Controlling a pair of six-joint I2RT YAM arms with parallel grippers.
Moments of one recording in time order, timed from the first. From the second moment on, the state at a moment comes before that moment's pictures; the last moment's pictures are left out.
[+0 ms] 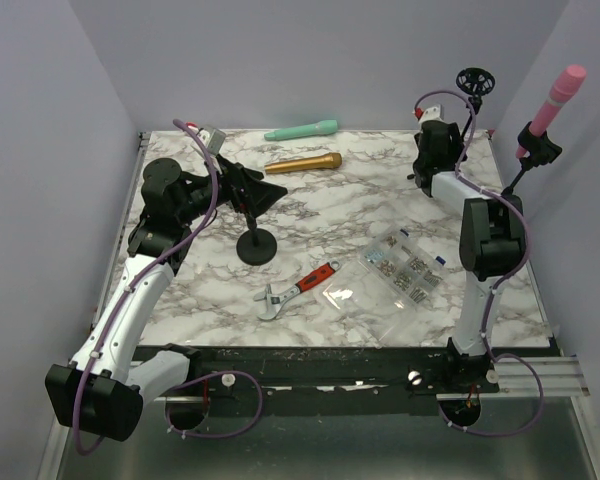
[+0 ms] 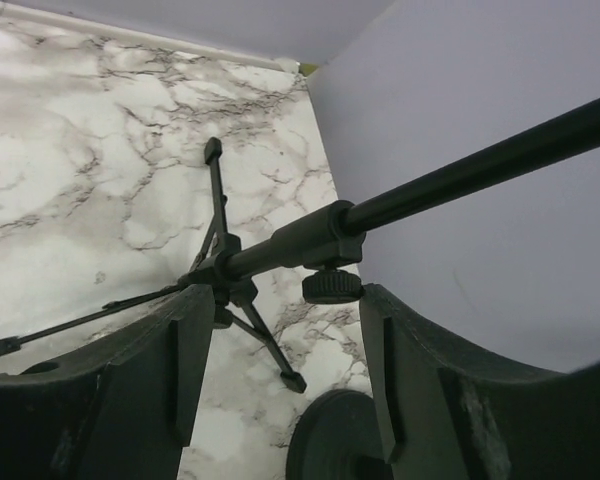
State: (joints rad) left arm -0.24 1.07 1.04 0.04 0.72 -0.46; right arm 0.11 2.09 1.48 0.29 0.67 -0.53
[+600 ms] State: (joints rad) left arm -0.25 1.07 1.04 0.04 0.72 -0.46; right arm 0.02 1.98 1.45 0.13 0.42 0.00
